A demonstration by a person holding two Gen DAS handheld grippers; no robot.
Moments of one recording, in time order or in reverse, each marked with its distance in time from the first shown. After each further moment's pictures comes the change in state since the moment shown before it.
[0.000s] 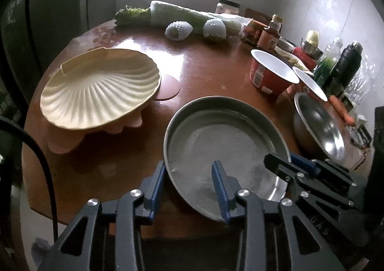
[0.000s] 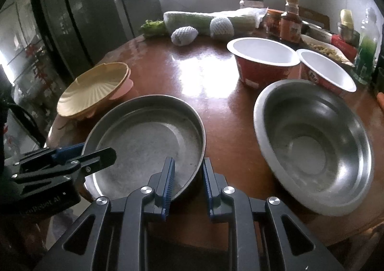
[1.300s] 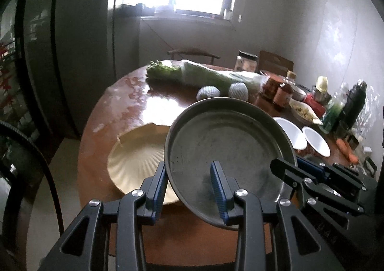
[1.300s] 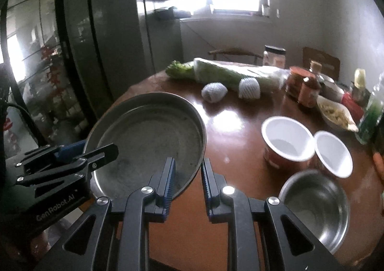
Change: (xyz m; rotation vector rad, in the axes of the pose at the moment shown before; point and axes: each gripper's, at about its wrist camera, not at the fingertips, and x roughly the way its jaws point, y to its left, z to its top) left arm -0.079 0.046 0.053 -0.043 -0.245 0.093; right arm -0.040 0.066 0.075 -0.122 -0.166 0.023
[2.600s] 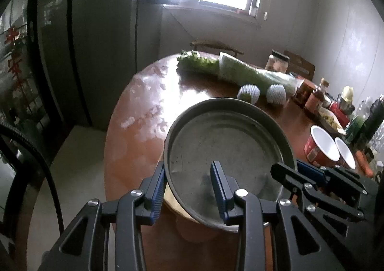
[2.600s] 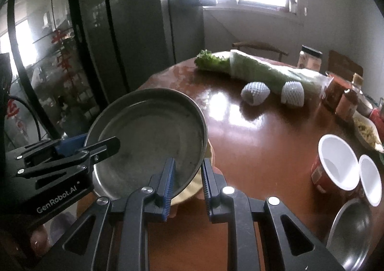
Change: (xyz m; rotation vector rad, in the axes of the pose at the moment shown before) left arm 0.044 0.062 0.003 -0.069 0.069 0.068; right arm 0.073 0.050 0.024 -0.066 0.078 0.073
